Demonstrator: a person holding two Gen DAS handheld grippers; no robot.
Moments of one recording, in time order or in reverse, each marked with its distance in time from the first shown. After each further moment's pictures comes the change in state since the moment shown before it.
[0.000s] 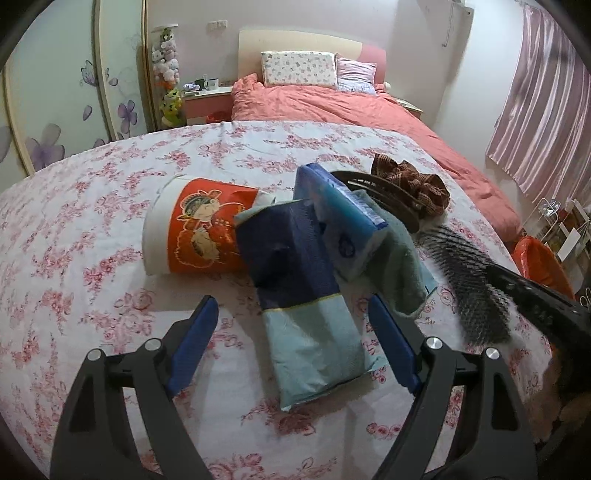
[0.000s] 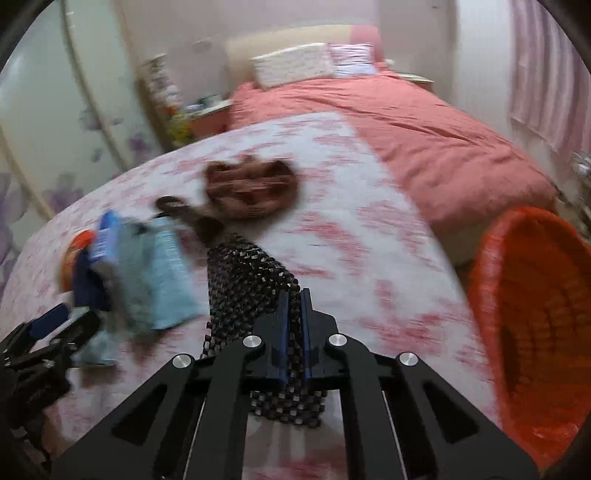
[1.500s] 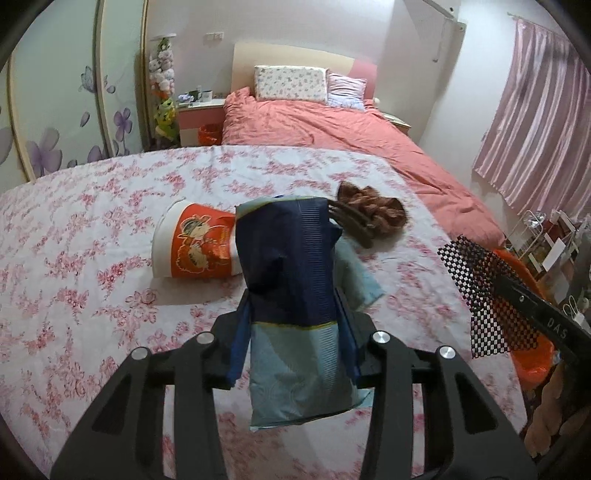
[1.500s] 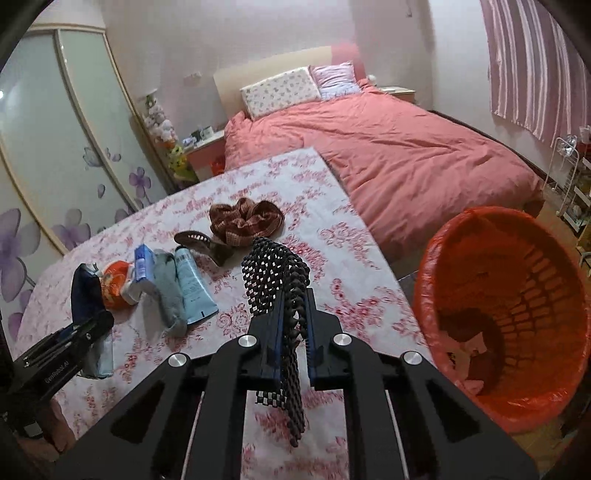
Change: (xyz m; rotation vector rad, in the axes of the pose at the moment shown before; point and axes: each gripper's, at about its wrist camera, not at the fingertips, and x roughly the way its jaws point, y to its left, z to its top) left arm -0.059 -0.019 0.002 -0.012 -0.057 -0.056; right arm -0.071 -0.020 -0.005 0.079 -0.100 0.059
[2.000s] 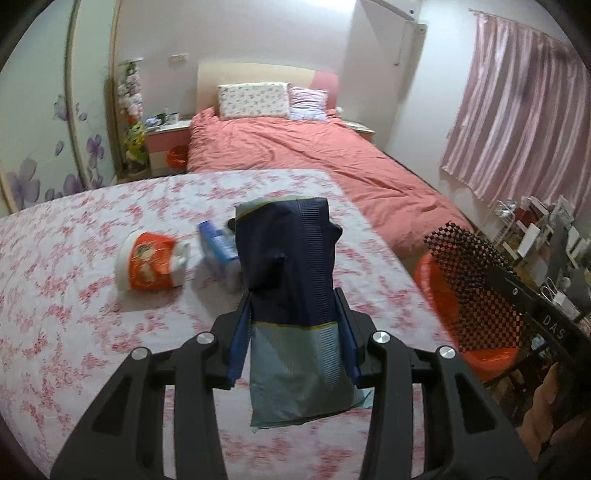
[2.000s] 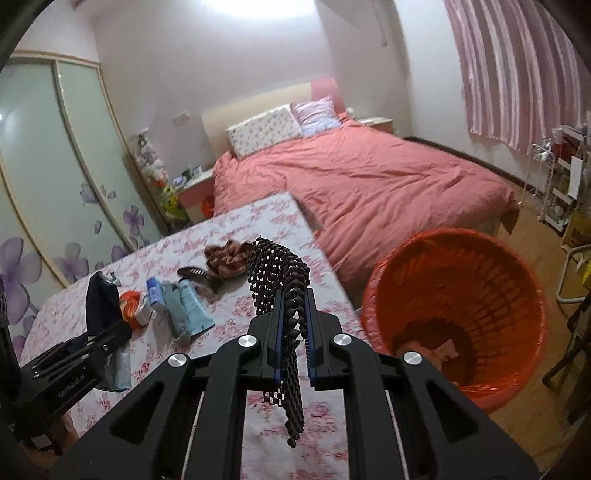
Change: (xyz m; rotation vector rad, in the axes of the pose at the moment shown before) left arm -0.045 -0.067 0.000 0.090 -0.057 -0.104; right arm -0.069 -0.025 -0.004 0.052 -0.158 -0.045
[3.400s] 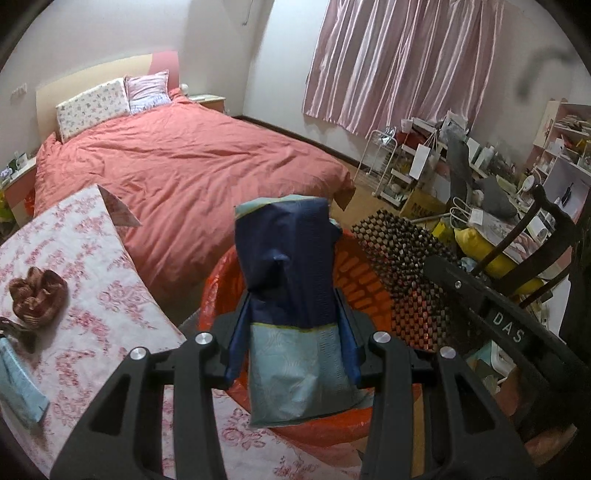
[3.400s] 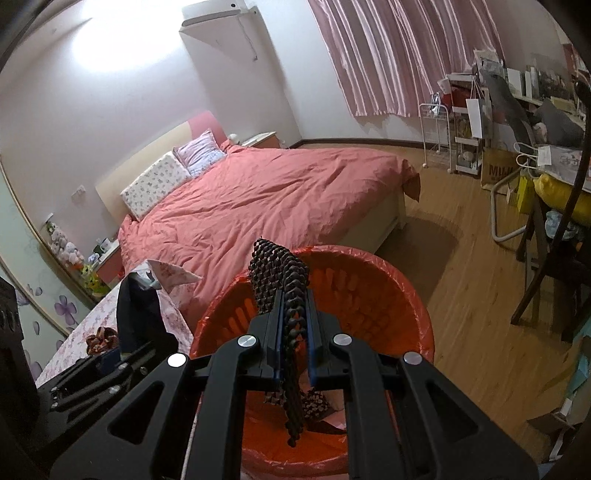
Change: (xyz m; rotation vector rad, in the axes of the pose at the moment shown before) left arm 0.133 -0.222 0.020 0.339 0.143 -0.432; right arm 0.013 -0.157 0.008 0.333 -0.085 -0.287
